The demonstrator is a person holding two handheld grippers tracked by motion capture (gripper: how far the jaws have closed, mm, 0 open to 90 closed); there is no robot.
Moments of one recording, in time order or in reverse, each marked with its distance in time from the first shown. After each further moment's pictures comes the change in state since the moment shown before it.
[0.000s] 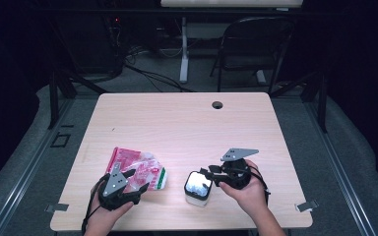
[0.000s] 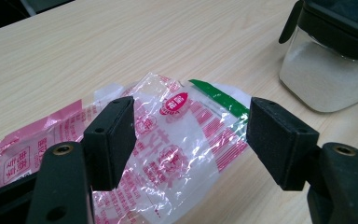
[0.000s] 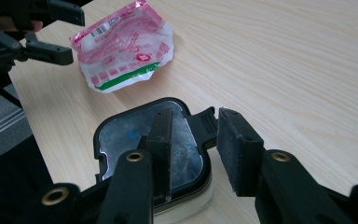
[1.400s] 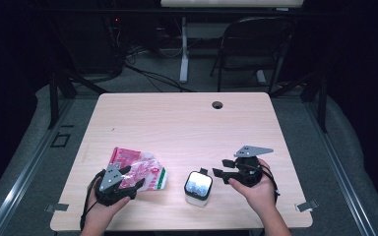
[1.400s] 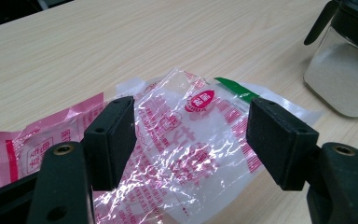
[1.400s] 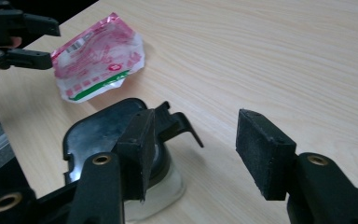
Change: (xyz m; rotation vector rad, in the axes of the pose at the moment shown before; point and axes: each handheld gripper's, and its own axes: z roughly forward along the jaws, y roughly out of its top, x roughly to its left) left arm 0.017 -0.004 0.001 0.003 0.036 -0.041; right arm -0.024 -0.010 -0.019 -0.042 -0.072 0.099
